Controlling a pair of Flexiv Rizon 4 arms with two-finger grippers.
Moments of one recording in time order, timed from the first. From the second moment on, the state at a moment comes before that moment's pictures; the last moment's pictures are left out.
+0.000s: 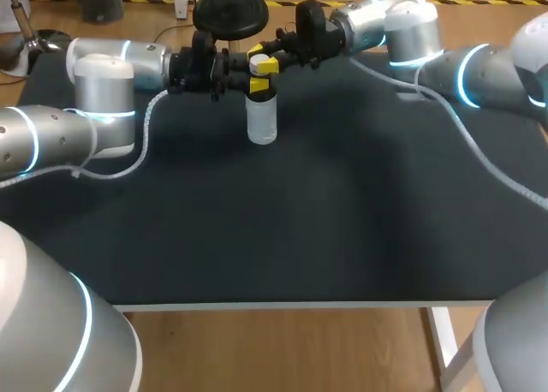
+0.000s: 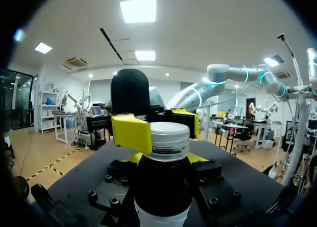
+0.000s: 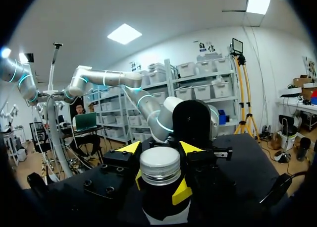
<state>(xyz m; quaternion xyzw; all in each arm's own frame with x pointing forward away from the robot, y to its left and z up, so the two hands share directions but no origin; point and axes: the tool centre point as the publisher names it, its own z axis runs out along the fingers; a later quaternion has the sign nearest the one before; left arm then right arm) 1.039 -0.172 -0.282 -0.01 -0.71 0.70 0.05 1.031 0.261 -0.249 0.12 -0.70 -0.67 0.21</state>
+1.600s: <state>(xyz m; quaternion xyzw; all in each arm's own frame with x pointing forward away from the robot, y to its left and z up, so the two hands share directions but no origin) 1.041 -0.172 -0.281 -0.01 -0.71 0.70 0.05 1.058 0.237 -0.228 0.10 -0.70 -0.67 0.20</state>
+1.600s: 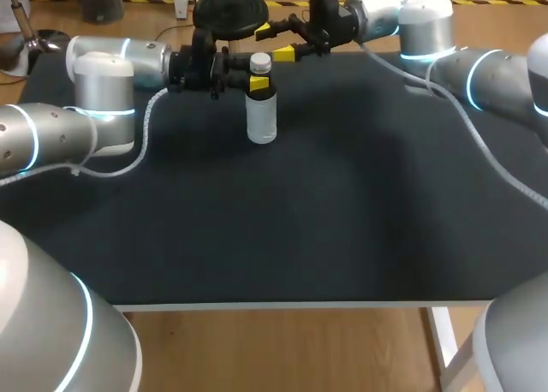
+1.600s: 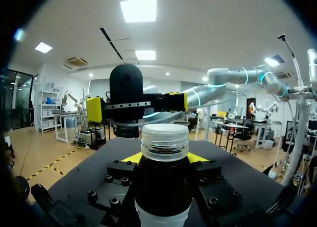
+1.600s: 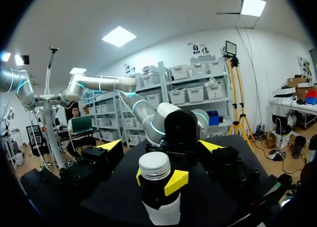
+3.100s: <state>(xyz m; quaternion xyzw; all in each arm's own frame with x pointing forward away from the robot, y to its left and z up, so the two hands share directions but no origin) 1.041 -0.172 -0.281 -0.01 -0.71 0.70 0.05 1.066 0.207 -0.216 -0.02 -0.76 -0.63 0.15</state>
